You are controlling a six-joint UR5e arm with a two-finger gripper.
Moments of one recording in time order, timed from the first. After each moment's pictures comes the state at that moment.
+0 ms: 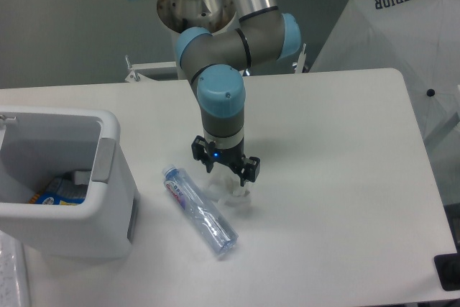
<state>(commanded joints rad) 2.38 -1.89 -1.86 -0.86 1.57 0.82</state>
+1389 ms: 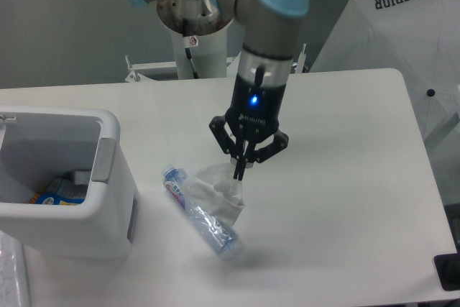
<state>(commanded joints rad) 2.56 -1.70 -1.58 -0.87 0.93 0.45</state>
